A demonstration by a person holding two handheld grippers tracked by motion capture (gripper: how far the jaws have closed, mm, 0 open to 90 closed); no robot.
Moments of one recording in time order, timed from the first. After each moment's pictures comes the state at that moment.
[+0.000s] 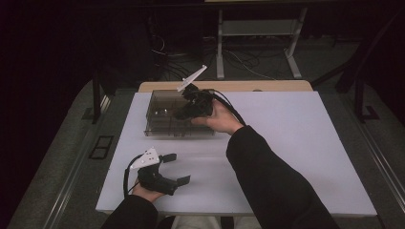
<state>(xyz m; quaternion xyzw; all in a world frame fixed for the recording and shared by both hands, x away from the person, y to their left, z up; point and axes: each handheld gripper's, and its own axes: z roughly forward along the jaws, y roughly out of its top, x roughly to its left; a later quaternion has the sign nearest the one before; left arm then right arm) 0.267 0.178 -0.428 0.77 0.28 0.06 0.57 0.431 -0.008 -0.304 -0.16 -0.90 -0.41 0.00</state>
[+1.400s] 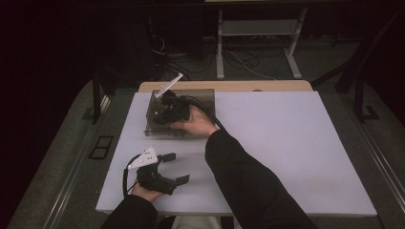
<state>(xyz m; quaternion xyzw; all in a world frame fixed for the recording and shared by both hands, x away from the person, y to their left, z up) 0.267 0.180 -0.428 0.76 0.29 0.05 0.58 0.445 0.055 -0.337 -0.15 -0.89 -0.42 0.02</state>
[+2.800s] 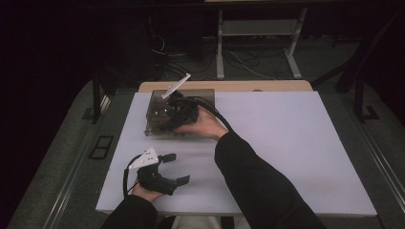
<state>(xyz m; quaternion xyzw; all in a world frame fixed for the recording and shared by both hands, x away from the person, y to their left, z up) 0.267 0.179 -0.429 0.77 0.29 0.06 0.57 0.426 0.029 -0.323 -0.17 -0.90 -0.41 0.01</state>
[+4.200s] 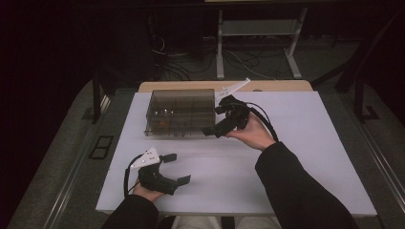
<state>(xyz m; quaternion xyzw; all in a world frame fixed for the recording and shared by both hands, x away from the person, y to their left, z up) 0.269 0.177 -0.430 0.77 0.29 0.05 0.57 0.387 -0.102 -0.315 -0.25 -0.87 -0.43 -0.03</state>
